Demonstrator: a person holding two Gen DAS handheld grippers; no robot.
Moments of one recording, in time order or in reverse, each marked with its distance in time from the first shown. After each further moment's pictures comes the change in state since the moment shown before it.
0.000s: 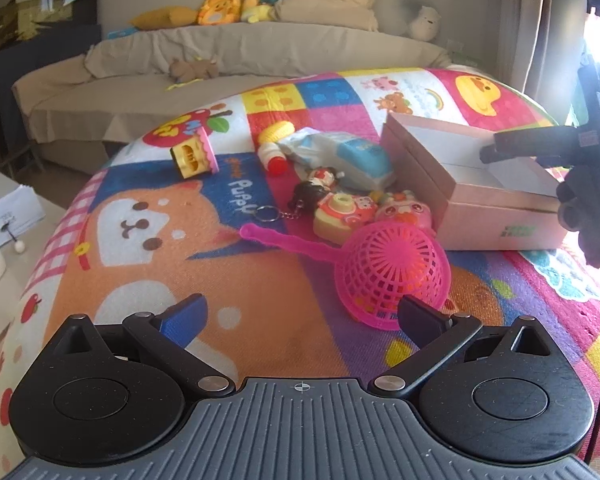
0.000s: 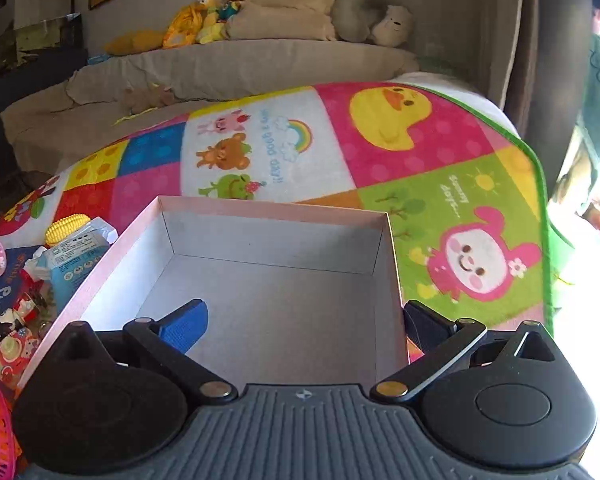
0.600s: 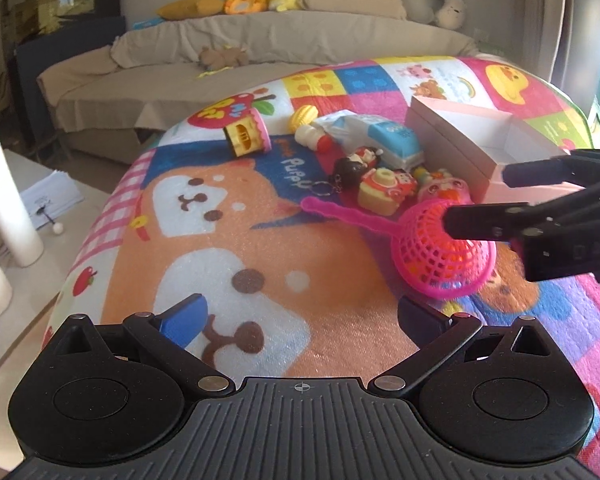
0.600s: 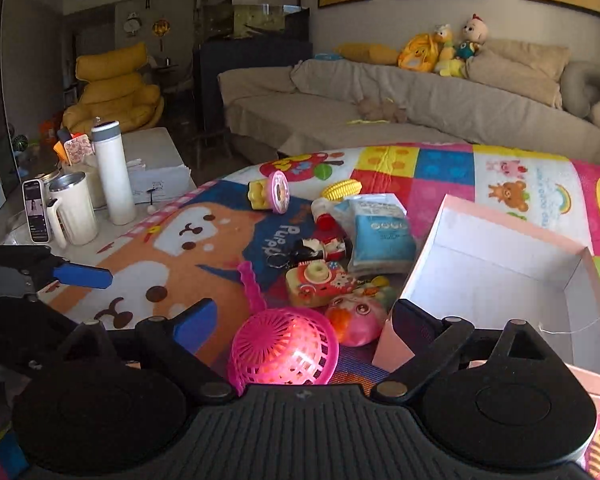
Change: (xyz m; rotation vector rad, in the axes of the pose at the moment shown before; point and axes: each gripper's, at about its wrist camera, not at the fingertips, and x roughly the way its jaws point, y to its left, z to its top) left arm -0.020 0.023 -0.015 0.003 0.047 0.077; right arm -0.101 0.145 -0.061 -0.345 -0.056 0.491
